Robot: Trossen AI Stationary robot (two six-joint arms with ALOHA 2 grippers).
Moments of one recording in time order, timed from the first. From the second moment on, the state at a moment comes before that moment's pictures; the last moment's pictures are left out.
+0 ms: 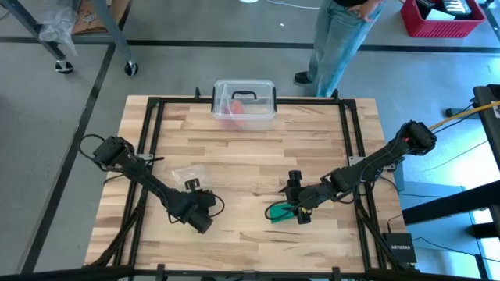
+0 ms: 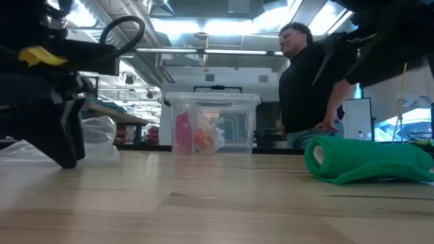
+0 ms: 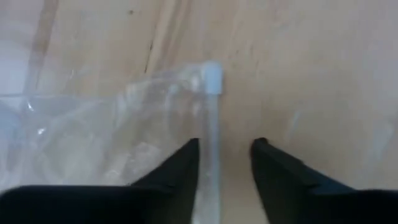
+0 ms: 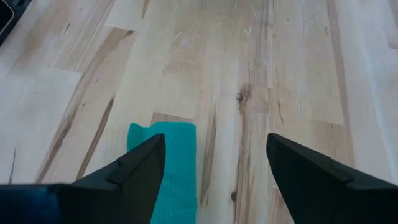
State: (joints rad) left arm -0.58 1.79 0.94 -0.70 -0.47 -0.86; right arm 0.49 1.39 0.75 -0.18 0.28 0.18
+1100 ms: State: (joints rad) left arm -0.51 1.79 1.56 -1.00 -0.62 -0.35; right arm 0.43 1.39 0.75 0.17 0.31 -0.04
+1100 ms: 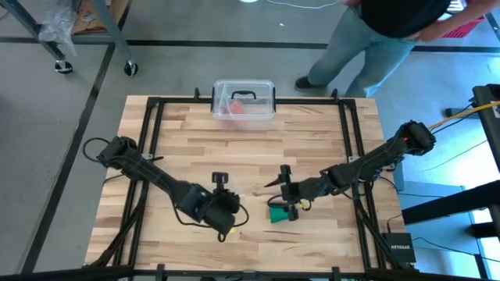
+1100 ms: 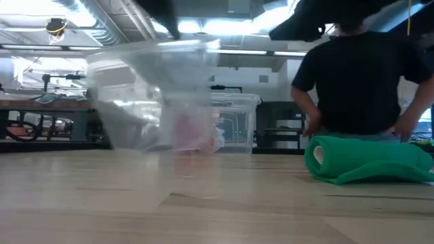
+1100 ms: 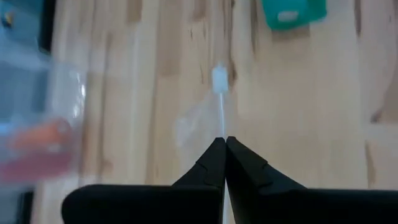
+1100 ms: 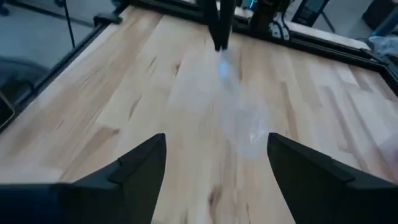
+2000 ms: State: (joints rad) left arm -0.41 1.79 1.58 -0.71 -0.63 -0.06; right arm 0.34 1.46 0.75 0.30 0.22 -0.05
